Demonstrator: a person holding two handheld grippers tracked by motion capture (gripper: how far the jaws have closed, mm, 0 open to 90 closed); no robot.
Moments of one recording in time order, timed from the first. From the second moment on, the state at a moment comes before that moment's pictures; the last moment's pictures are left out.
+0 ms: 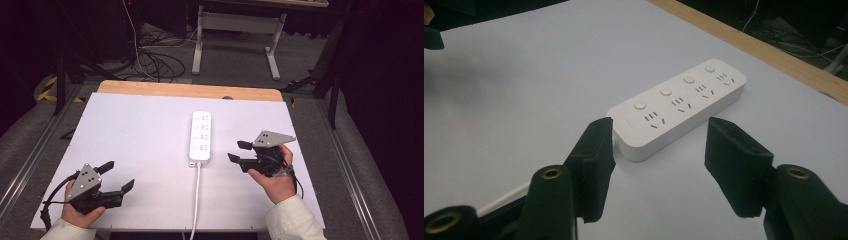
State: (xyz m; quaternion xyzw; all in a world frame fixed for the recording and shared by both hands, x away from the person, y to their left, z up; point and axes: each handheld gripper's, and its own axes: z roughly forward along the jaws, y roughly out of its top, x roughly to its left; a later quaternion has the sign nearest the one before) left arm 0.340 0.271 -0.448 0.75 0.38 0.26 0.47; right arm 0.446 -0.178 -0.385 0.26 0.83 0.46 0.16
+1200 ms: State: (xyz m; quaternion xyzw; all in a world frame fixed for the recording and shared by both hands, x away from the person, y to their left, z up) left arm 0.338 0.270 -0.450 0.76 0.38 0.26 0.46; right arm 0.496 -0.129 -0.386 0.24 0.85 0.45 0.15
